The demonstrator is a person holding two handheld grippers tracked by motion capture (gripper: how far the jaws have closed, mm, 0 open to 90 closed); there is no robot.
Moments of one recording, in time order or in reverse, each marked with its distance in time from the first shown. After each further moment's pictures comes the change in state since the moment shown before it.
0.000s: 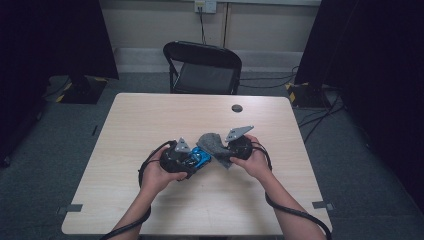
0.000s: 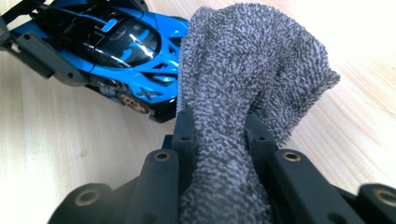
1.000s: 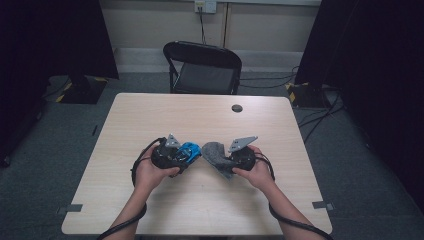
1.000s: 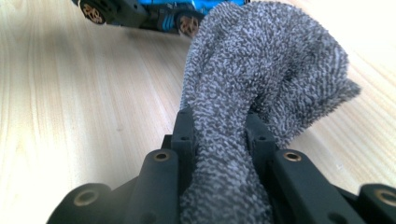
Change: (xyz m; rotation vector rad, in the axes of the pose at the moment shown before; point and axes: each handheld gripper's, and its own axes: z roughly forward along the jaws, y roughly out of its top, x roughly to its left) left arm 0.024 -0.013 -0.009 -0.005 0.065 -0.086; right arm 0.019 -0.026 -0.003 -0.014 0.052 0.047
